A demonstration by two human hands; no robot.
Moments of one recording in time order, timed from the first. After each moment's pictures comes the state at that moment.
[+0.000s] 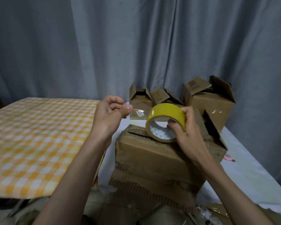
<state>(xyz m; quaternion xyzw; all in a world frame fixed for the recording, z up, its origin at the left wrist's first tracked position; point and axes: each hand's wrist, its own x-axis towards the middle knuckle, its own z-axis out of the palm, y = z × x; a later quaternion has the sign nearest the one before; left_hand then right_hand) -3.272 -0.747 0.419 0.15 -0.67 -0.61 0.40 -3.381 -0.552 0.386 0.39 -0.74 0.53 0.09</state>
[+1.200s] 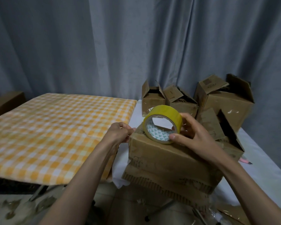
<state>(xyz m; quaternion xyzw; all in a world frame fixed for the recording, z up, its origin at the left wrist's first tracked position) -3.277 -0.786 0.352 0.31 -0.69 -0.63 0.20 -3.385 -0.548 0.383 0.48 -0.73 0.48 -0.08</state>
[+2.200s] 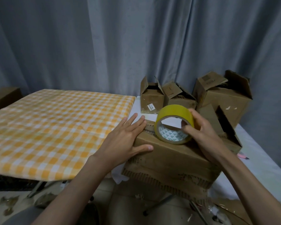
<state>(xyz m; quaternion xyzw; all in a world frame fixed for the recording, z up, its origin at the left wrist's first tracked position) -3.247 -0.765 0.339 0.02 -0.98 -0.05 0.19 -3.377 -0.544 0.389 0.40 -0.71 0.57 -0.11</state>
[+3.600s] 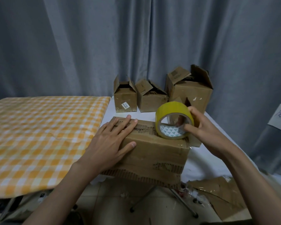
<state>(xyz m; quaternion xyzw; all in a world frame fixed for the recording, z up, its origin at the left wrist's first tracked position) -3.262 -0.726 0.334 0.00 -0.98 0.03 0.18 -3.403 -0.453 0.387 0.36 -0.73 0.57 -0.09</state>
